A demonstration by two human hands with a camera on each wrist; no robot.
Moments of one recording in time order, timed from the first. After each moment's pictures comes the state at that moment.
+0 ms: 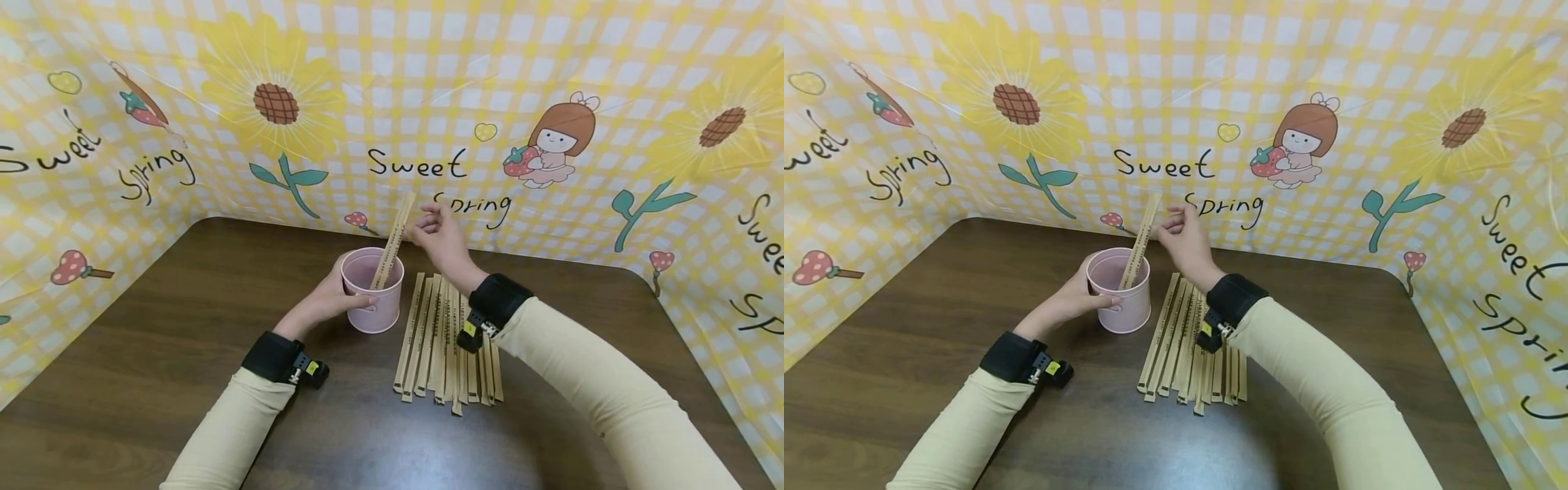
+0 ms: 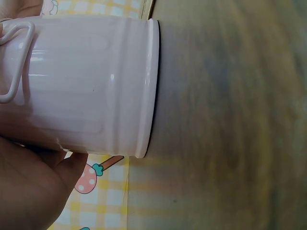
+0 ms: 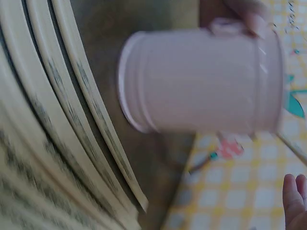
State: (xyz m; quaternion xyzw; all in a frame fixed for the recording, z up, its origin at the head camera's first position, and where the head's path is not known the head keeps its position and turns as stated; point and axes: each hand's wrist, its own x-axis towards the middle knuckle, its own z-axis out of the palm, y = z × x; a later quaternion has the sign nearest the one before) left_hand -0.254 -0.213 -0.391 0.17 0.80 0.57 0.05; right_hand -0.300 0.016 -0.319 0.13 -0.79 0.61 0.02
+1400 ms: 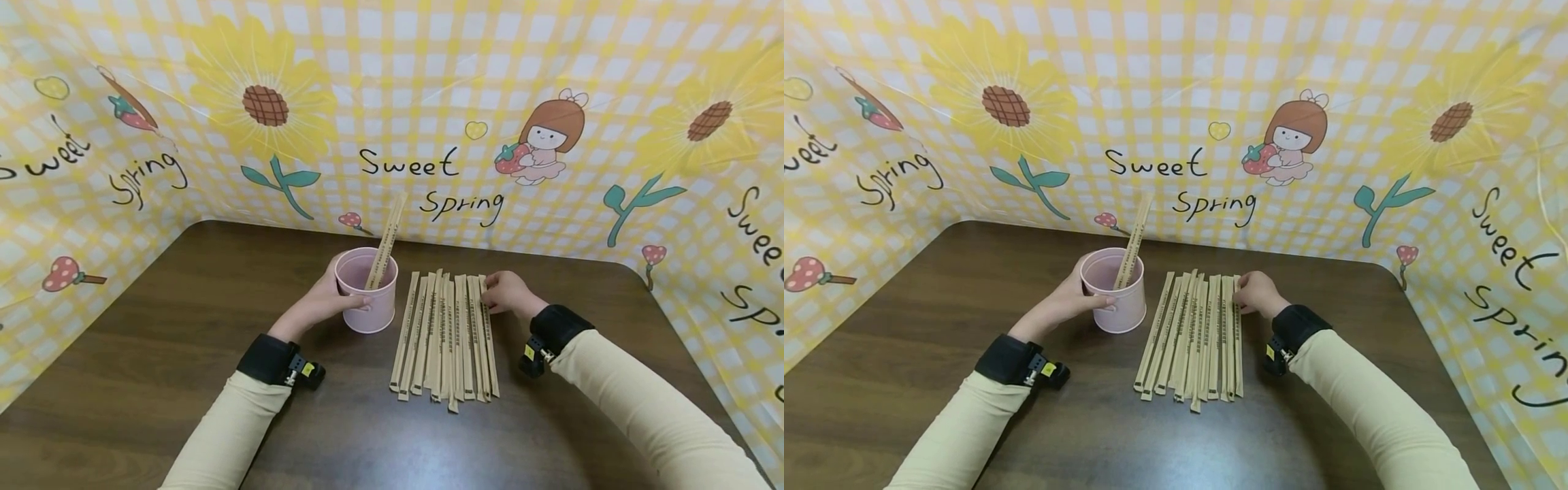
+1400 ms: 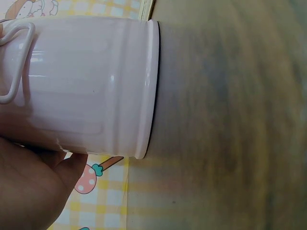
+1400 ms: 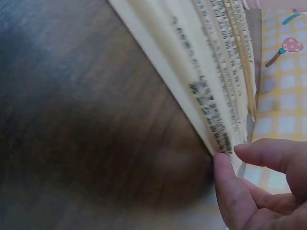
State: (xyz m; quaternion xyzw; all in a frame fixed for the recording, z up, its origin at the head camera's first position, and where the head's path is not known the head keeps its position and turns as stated) left_hand -0.253 -0.212 -0.394 0.16 0.80 0.58 0.05; right_hand -0.292 0.146 -0.386 0.05 -0.87 0.45 -0.19
